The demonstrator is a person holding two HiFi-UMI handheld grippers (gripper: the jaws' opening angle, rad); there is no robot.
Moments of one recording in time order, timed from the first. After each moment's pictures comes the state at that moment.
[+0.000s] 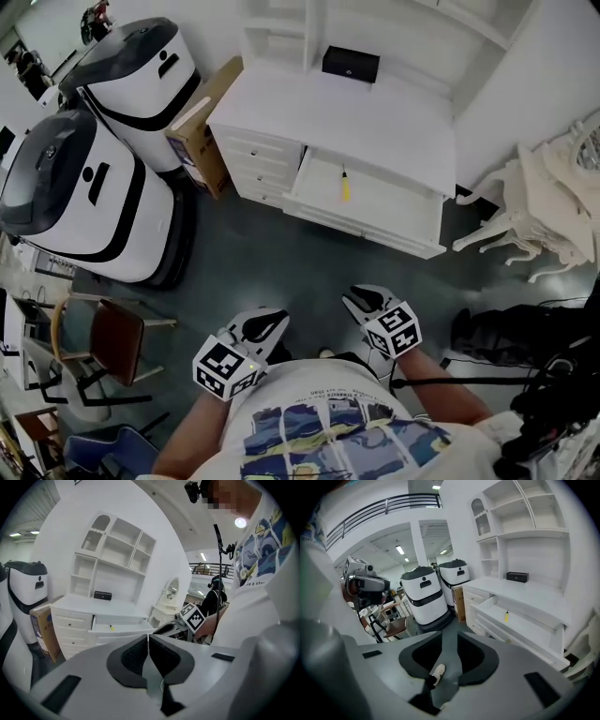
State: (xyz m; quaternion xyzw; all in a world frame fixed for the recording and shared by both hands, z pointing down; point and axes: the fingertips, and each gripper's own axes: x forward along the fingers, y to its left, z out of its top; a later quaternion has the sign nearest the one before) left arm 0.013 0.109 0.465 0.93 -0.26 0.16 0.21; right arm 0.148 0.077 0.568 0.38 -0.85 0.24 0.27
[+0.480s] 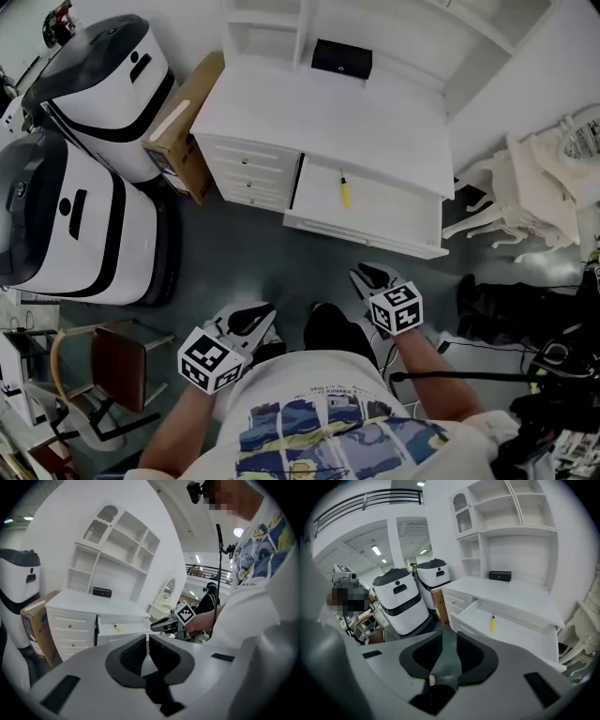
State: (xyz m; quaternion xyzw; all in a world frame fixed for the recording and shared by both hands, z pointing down) left arm -0.062 0.016 0.480 0.94 -0.20 0.17 0.23; right arm 0.138 -0.032 0.579 0.48 -0.79 0.26 0.27
